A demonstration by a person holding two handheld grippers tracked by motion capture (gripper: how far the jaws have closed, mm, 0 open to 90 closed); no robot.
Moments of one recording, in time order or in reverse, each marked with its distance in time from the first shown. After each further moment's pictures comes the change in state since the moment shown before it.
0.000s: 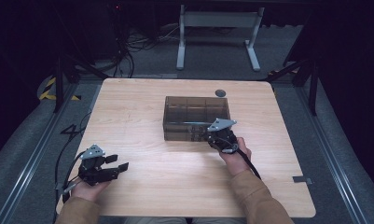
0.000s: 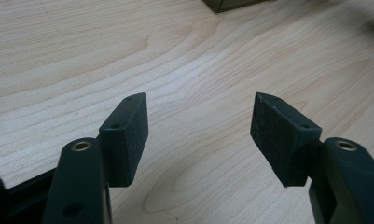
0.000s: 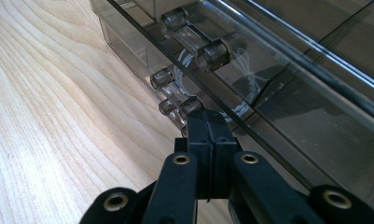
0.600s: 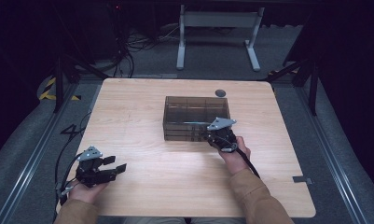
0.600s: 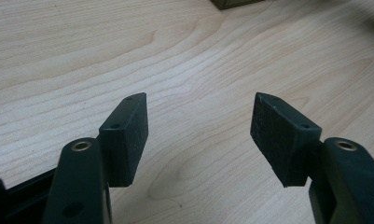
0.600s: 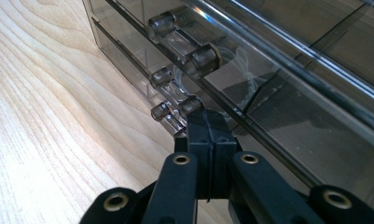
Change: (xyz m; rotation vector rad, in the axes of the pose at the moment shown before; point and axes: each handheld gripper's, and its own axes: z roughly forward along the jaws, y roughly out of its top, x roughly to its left) left arm 0.001 -0.004 -0.005 -0.001 0.010 -0.014; right arm -0.002 0.000 0.004 -0.012 -0.013 0.010
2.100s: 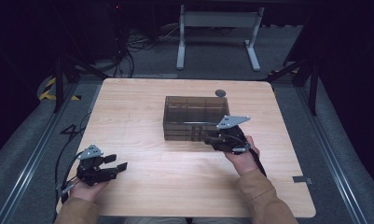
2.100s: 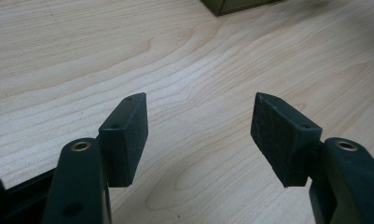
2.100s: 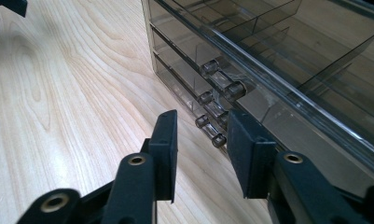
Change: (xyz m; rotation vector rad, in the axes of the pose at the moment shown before) left arm 0.000 0.005 0.003 -0.006 -0.013 0.009; right arm -0.001 0.012 -0.048 -0.059 0.146 0.010
